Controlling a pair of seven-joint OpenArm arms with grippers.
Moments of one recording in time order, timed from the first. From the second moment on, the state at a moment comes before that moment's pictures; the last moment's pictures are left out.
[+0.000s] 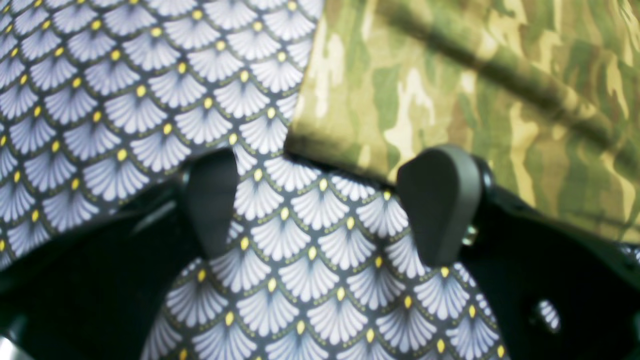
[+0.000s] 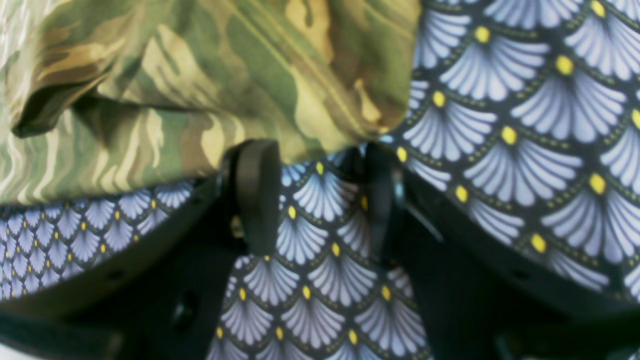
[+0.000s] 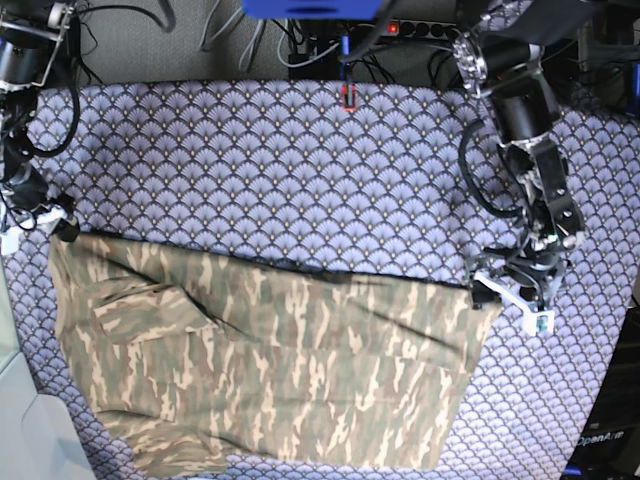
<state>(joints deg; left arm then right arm) -16.9 -4.4 -25.9 68.7 -0.7 -23.4 34.0 1.3 27.2 25.3 61.1 42.3 24.1 -37.2</state>
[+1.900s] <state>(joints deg) -17.7 -4.6 -26.1 68.7 -0.7 -23.3 33.9 8.5 27.1 22.1 53.3 42.7 24.1 -37.4</state>
